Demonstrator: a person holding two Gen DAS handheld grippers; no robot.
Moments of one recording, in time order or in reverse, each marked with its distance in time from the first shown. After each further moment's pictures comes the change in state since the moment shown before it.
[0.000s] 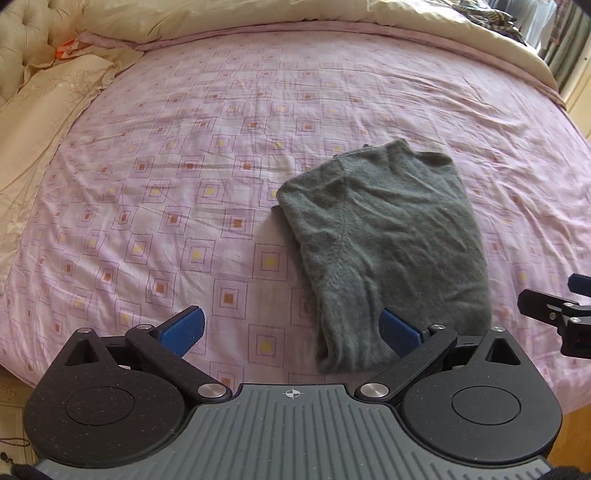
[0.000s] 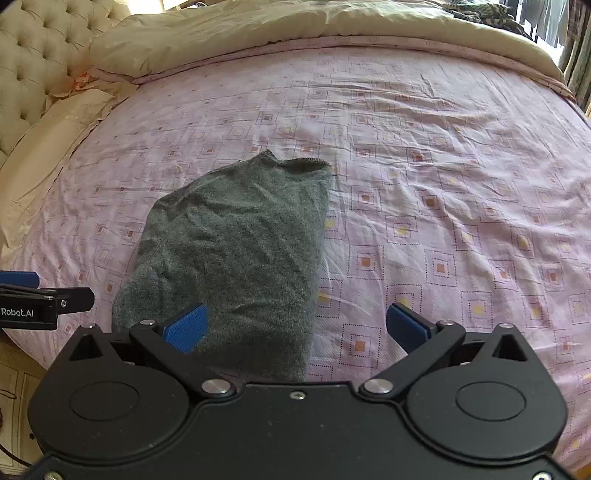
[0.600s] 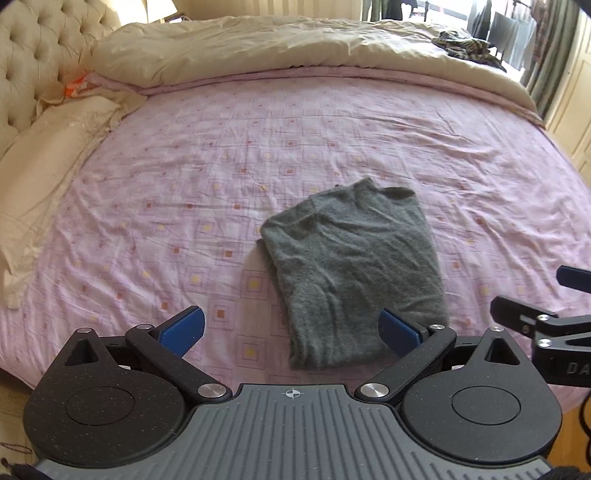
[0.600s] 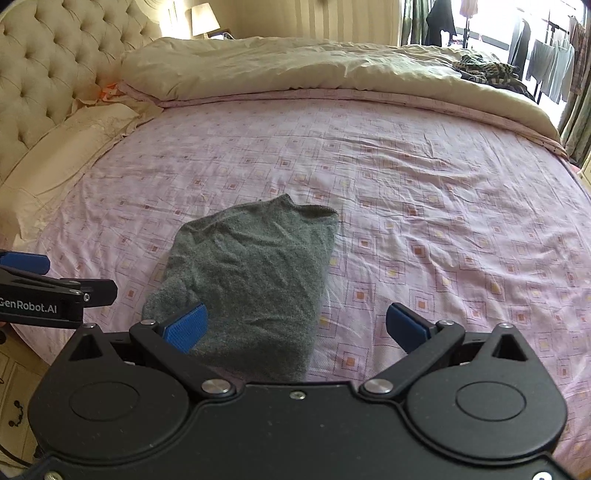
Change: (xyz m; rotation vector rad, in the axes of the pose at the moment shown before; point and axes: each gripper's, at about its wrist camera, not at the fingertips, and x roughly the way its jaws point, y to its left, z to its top) left arm -0.054 -0.025 -0.013 -0.005 -0.127 -0.004; right arm -0.056 0.023 -0.006 -0.098 -0.125 -0.038
